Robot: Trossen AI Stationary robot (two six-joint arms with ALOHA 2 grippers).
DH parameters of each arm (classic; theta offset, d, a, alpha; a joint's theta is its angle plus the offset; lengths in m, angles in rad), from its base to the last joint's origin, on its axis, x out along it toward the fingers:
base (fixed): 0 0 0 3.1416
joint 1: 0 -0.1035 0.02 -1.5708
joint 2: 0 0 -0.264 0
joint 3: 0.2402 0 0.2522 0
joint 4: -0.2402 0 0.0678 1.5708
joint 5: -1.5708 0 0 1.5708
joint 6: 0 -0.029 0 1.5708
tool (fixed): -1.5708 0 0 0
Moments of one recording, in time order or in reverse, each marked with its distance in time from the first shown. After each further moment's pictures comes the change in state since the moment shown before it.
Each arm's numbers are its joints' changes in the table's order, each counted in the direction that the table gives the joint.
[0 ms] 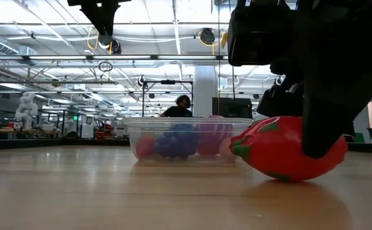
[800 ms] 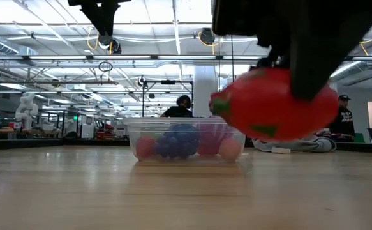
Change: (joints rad) left arm 0.000 0.000 0.000 0.000 0.000 -0.018; right arm 0.011 0.001 0.075 0.008 -0.108 0.027
